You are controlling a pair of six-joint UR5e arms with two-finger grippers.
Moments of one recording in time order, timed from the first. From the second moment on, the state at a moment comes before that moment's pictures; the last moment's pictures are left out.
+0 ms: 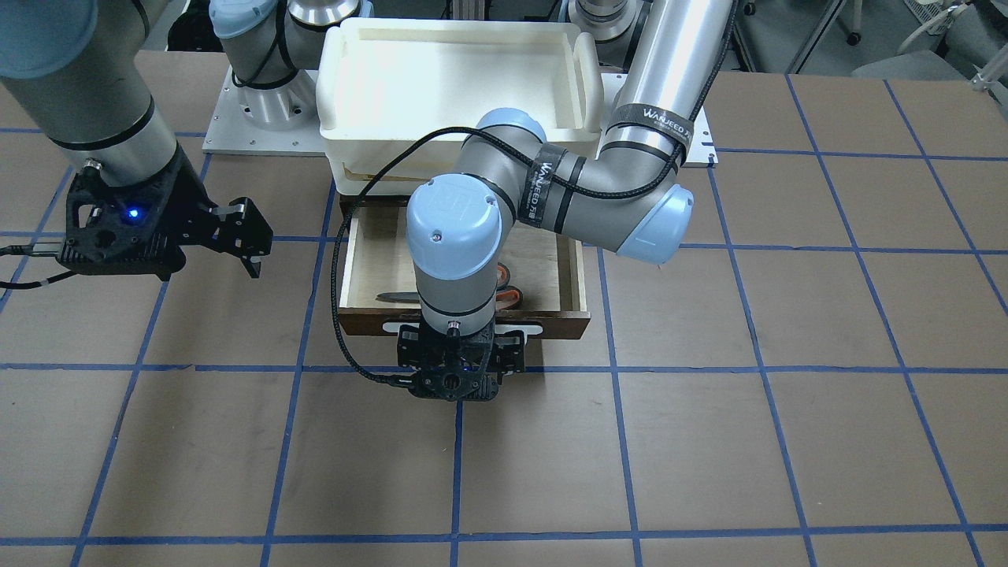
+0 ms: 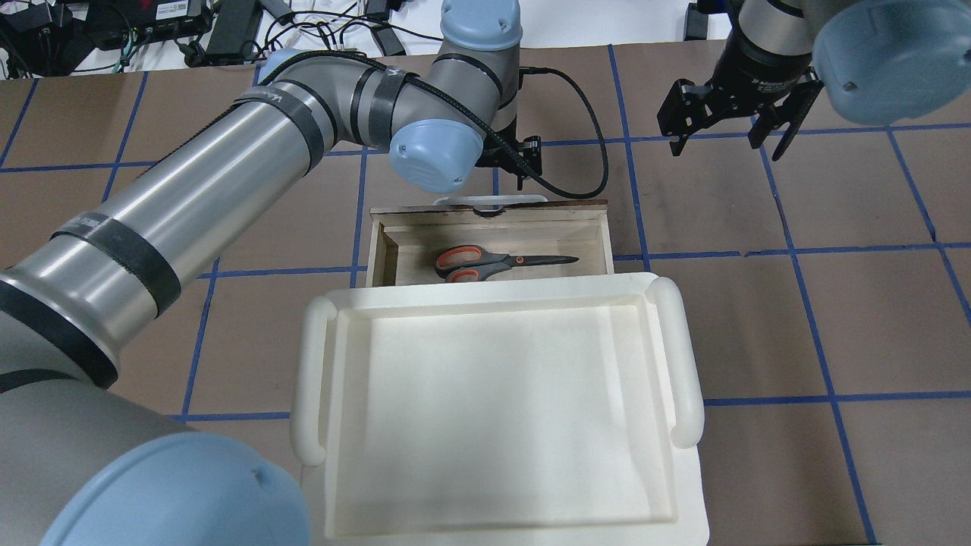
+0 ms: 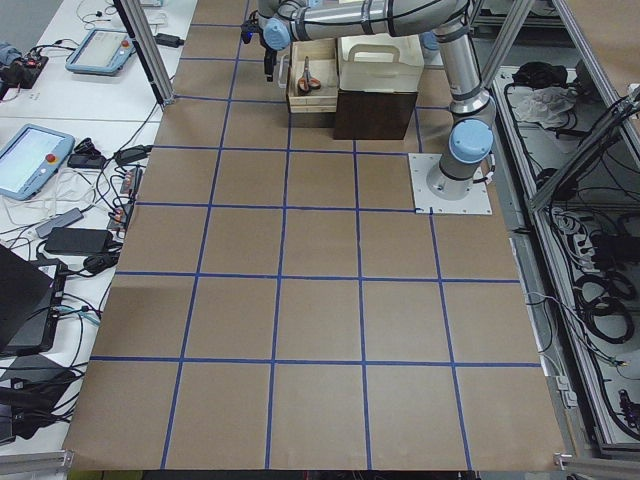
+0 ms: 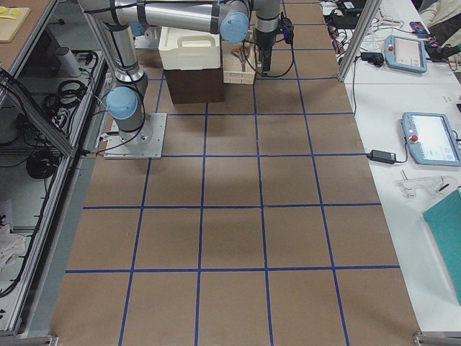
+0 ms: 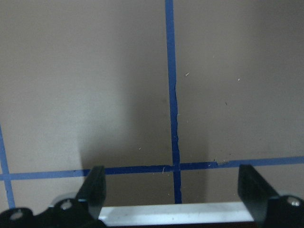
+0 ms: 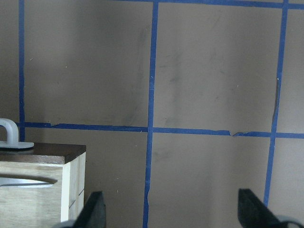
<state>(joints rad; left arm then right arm) -1.95 -2.13 -1.36 -1.17 1.62 -0.31 1.53 -1.46 1.57 -1.73 -1.57 -0.10</state>
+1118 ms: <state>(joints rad) -1.95 -2.06 -1.39 -1.42 1.55 -0.36 1.53 -1.46 1.57 -1.73 -1.57 -0.10</state>
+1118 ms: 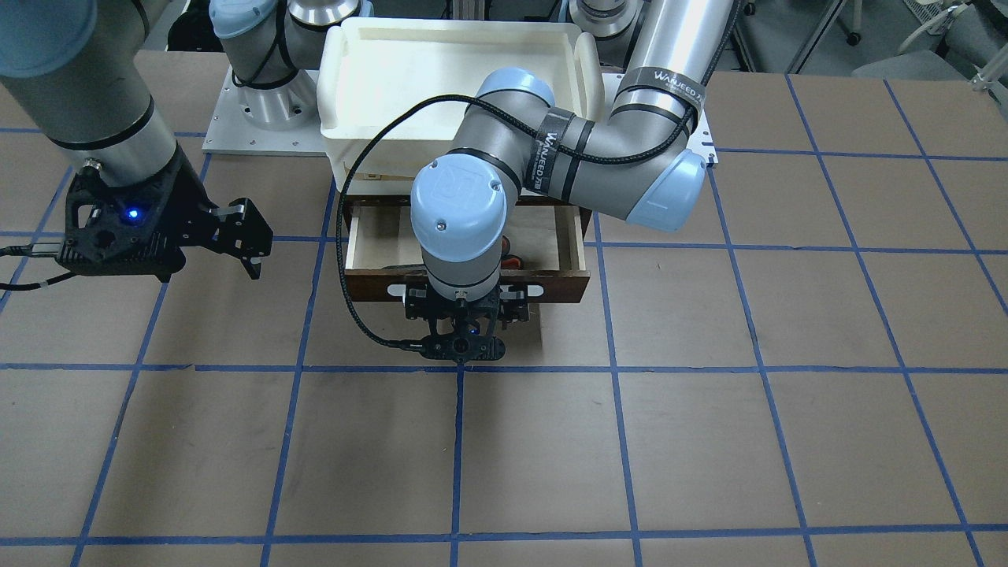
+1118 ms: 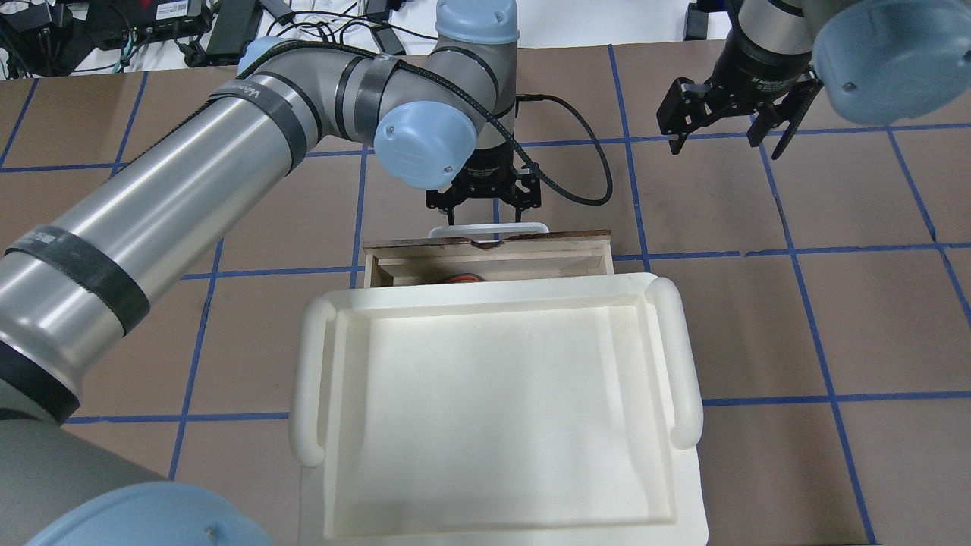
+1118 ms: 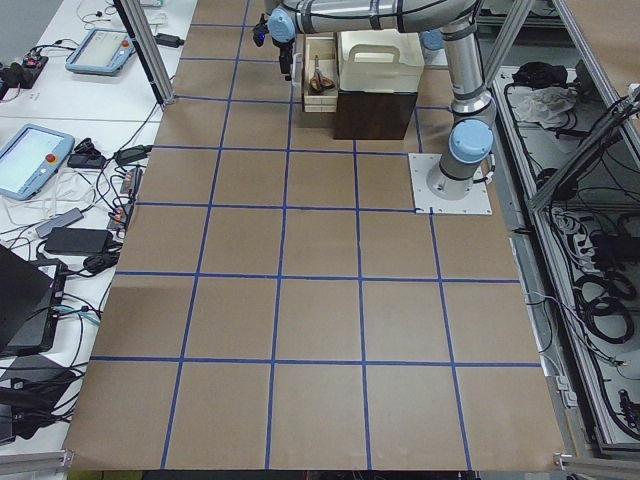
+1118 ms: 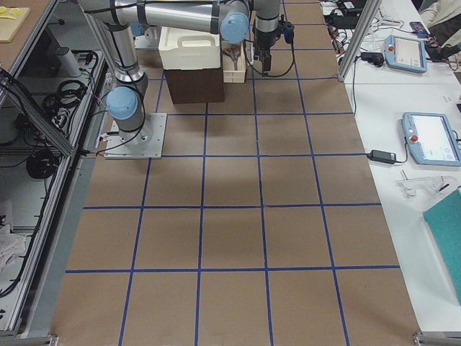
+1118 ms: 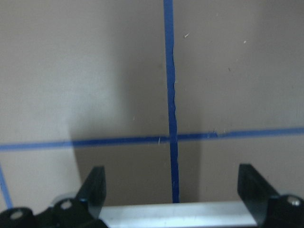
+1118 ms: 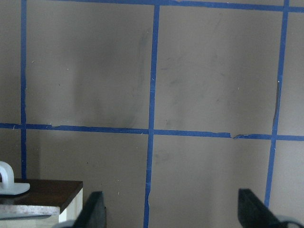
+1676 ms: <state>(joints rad) -1.95 -2.00 -1.47 -1.58 1.48 -0.37 1.53 -1.46 1.57 -1.74 -1.56 -0.10</state>
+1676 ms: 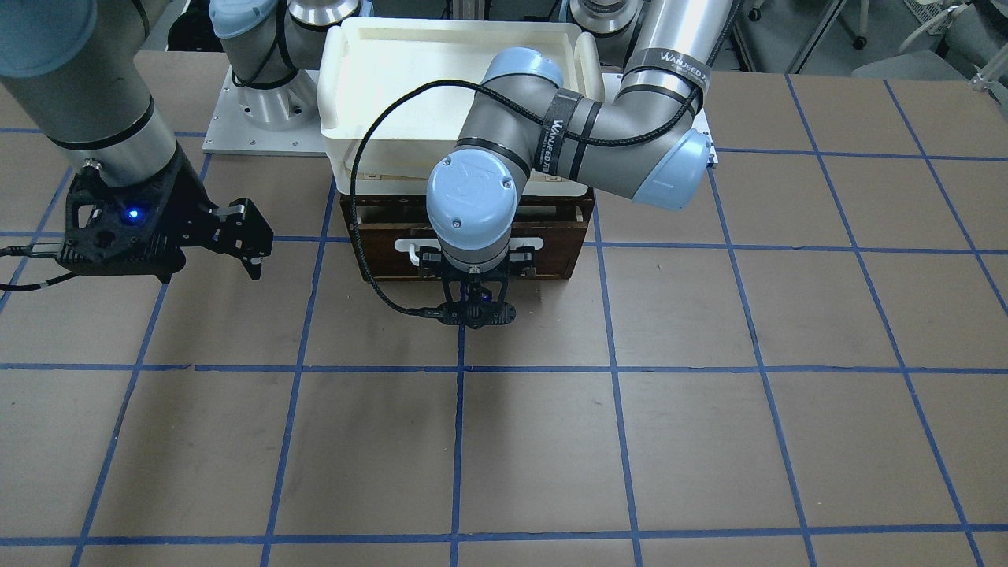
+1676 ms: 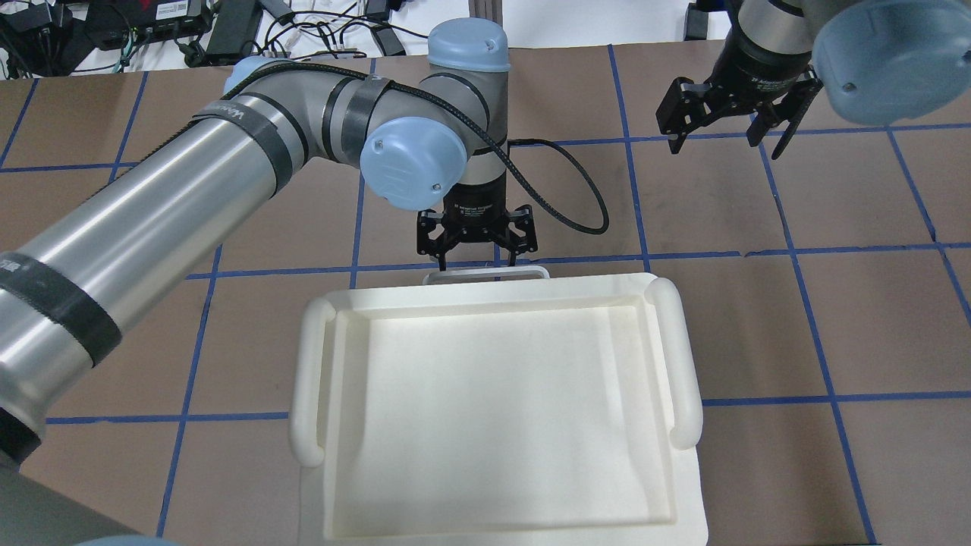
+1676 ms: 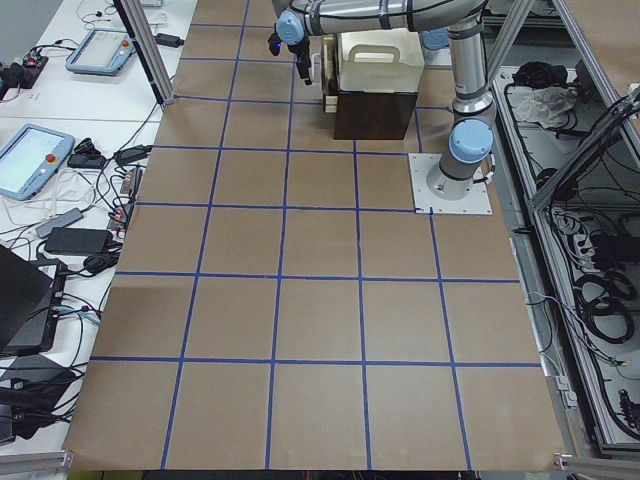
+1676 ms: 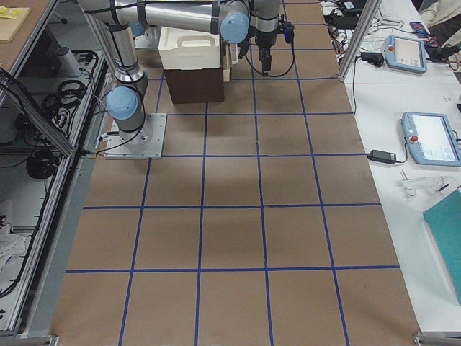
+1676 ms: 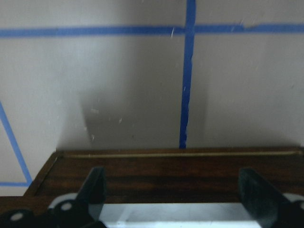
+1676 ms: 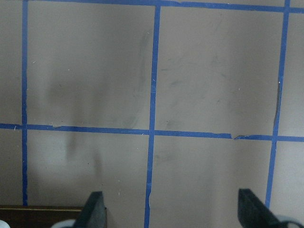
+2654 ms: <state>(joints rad) -1.94 -2.01 -1.47 -1.65 1.43 -0.36 1.53 -1.46 1.57 -1.74 -1.56 -0.10</state>
